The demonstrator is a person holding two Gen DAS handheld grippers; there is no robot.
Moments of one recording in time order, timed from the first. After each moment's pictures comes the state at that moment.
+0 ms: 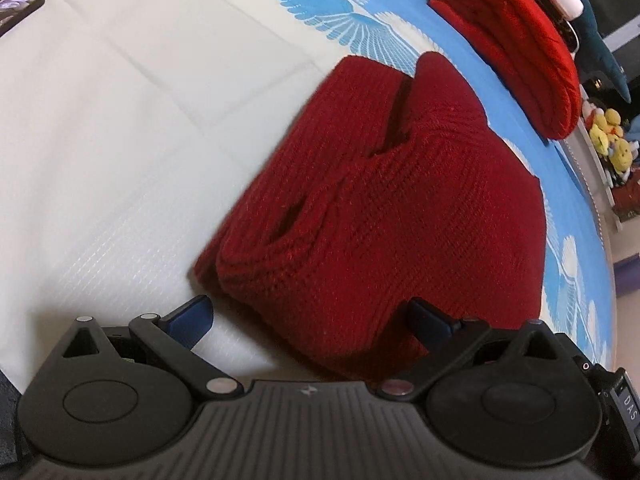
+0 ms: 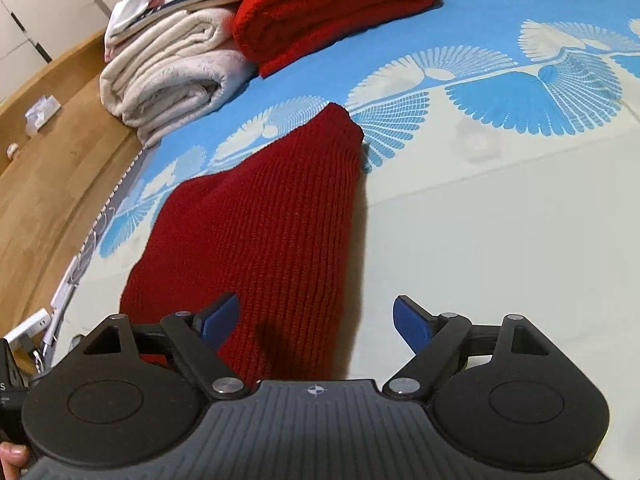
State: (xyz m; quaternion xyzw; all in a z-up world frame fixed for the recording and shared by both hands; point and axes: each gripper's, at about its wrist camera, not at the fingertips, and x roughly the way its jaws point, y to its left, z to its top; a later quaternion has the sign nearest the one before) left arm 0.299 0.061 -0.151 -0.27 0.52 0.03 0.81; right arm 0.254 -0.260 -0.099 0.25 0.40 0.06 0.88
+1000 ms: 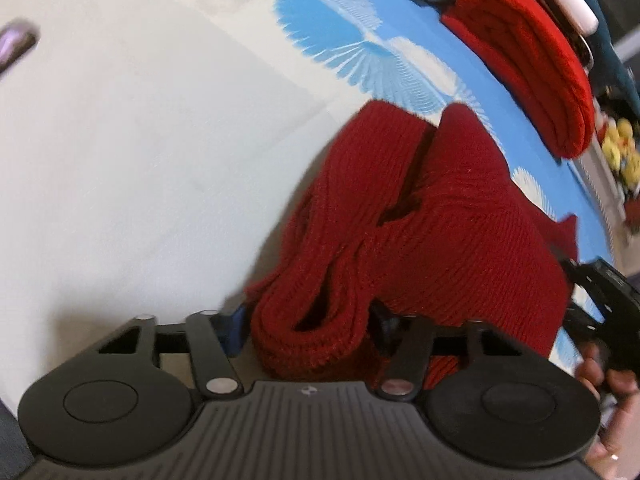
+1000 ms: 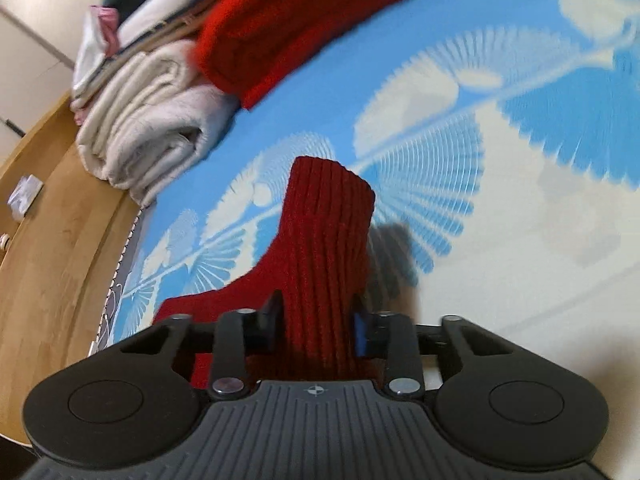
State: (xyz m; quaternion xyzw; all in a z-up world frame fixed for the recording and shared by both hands) left arm 0.337 0.082 -0.127 -0.25 0.52 0.04 0.82; right arm 0.390 -0.287 -0.117 0.34 0.37 0.05 0.86
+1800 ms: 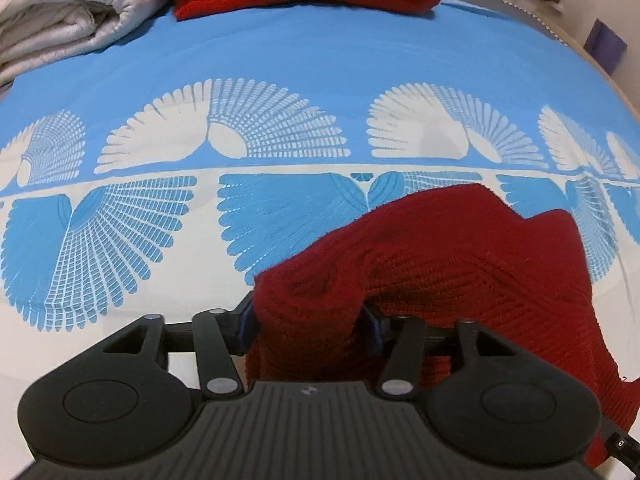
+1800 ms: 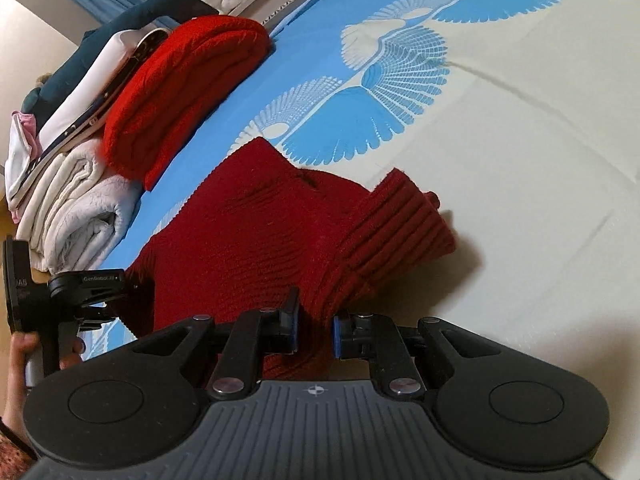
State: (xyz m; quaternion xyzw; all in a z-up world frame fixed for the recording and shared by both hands) left arm 0.526 -0.114 -0.106 0.08 0.52 -0.15 0.84; right arm 0.225 -0.359 -0.126 0.41 0.34 -0.12 0.84
